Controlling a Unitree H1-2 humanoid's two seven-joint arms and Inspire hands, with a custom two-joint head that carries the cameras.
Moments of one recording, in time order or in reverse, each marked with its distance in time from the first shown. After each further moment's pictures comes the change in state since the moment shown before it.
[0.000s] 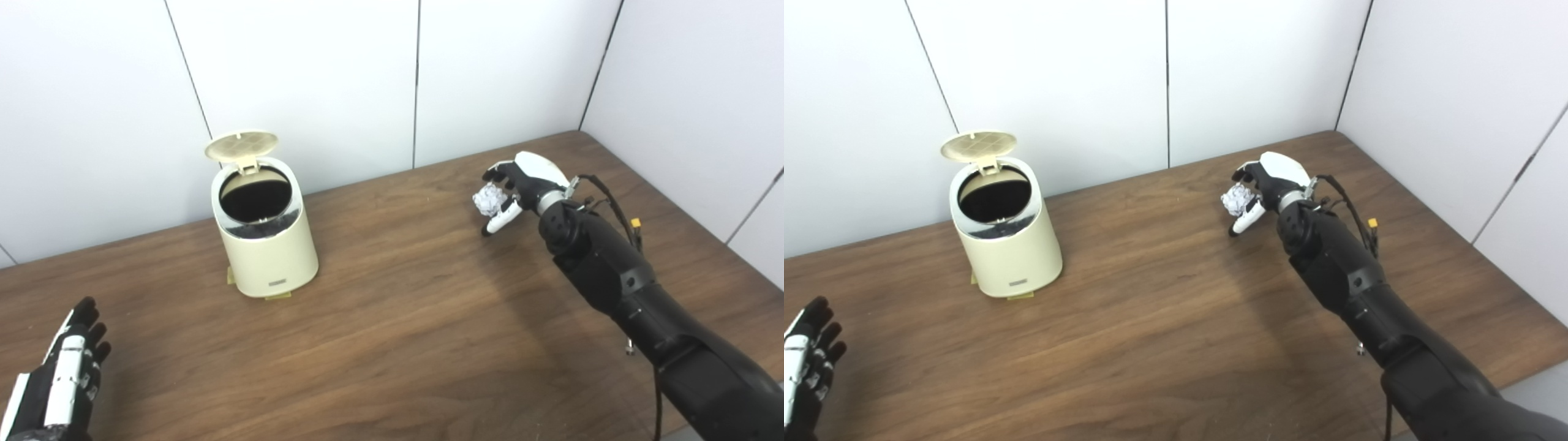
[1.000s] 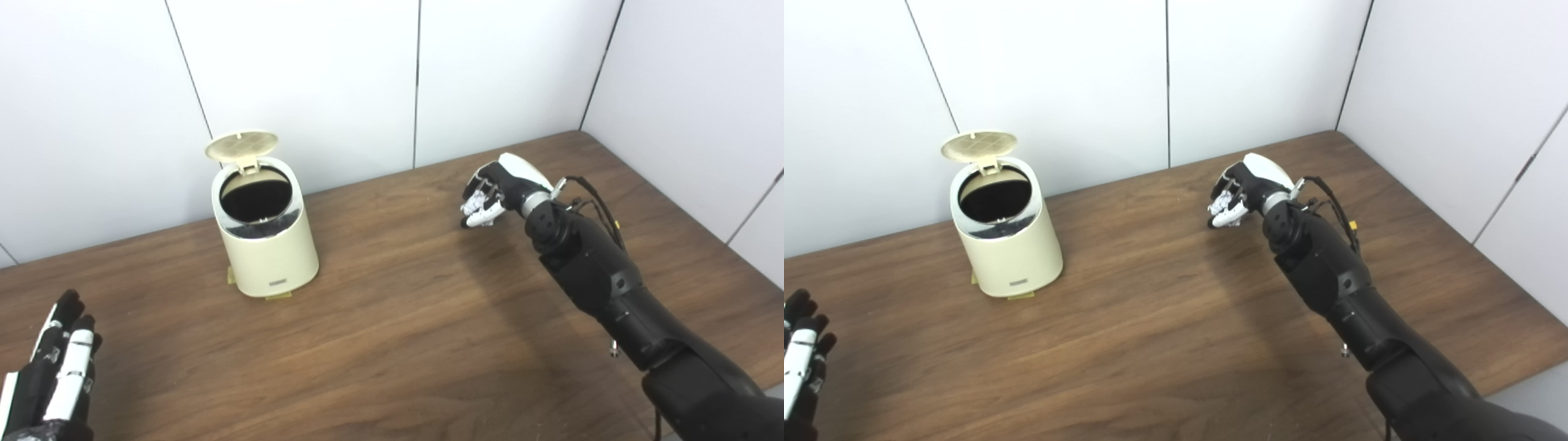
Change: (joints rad) left arm -0.001 -0.066 0.027 -0.052 -0.008 0.003 0.067; right arm -0.004 0.050 -0.043 -0.025 0.059 0.010 -0.024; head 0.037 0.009
